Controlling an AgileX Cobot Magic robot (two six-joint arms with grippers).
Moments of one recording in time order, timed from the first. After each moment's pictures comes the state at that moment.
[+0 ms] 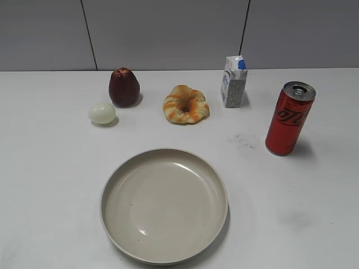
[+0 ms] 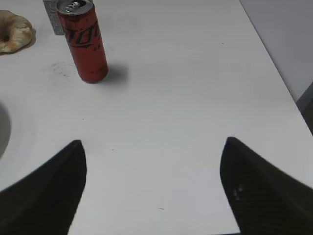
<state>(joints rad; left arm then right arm) -0.01 -0.01 -0.50 -0.16 1.03 0.11 -0.01 -0.01 -0.50 0.04 1.05 0.03</state>
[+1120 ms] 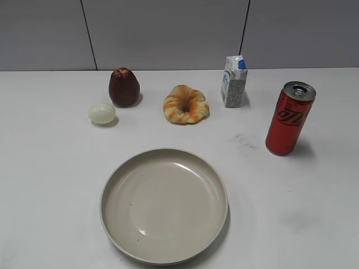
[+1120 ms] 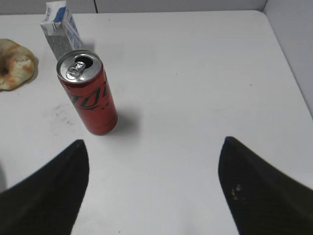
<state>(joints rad) -0.01 -0.01 -0.50 -0.16 1.03 0.11 -0.01 0.74 -0.63 0.11 0.55 -0.03</state>
